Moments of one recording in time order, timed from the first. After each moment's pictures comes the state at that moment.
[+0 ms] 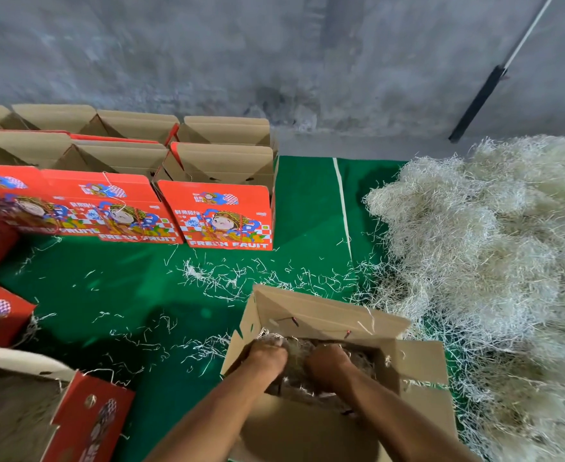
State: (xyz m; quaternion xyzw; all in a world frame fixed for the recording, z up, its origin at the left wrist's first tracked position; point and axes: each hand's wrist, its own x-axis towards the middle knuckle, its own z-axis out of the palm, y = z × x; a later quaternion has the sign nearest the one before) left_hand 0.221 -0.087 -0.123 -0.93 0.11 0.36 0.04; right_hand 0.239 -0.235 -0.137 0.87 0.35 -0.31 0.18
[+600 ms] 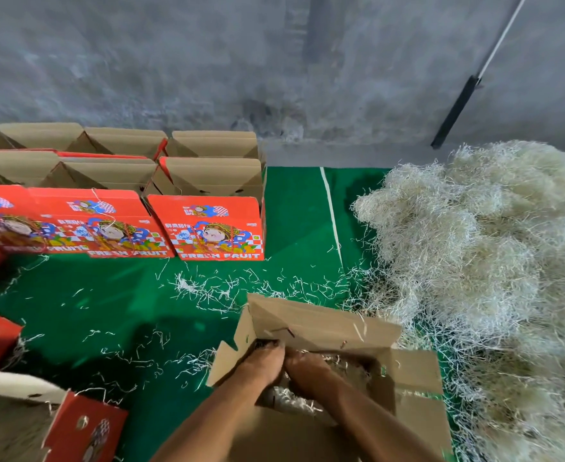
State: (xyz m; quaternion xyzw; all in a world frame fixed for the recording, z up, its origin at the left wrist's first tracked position) left_hand 0.231 -0.082 -0.127 -0.94 0.03 0.32 -0.10; right_hand 0.234 -0.210 -0.140 0.91 0.31 -0.27 0.04
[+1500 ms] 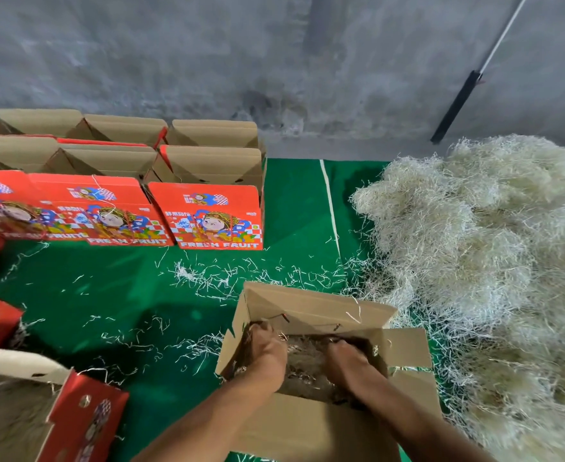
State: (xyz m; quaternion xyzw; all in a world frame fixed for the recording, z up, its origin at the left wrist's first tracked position) left_hand 0.214 -0.106 -0.122 -0.93 0.07 0.31 0.20; right_hand 0.227 -0.276 -0.118 0.93 0.12 -0.35 0.00
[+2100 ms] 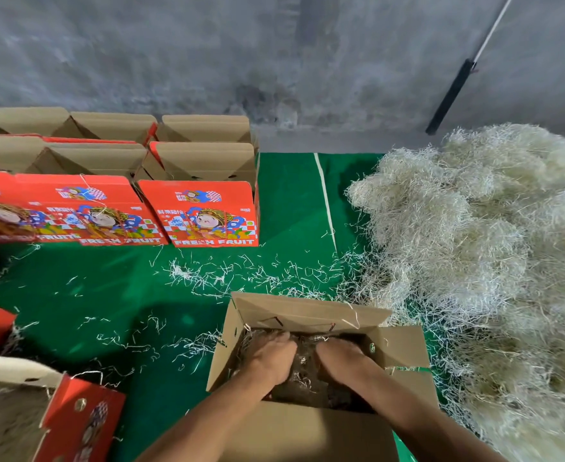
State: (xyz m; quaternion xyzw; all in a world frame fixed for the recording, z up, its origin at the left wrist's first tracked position) left_hand 0.204 -0.109 -0.134 -0.96 0.12 0.26 -0.04; right_hand 0.221 -0.266 -0.099 0.92 0.16 -0.35 0.01
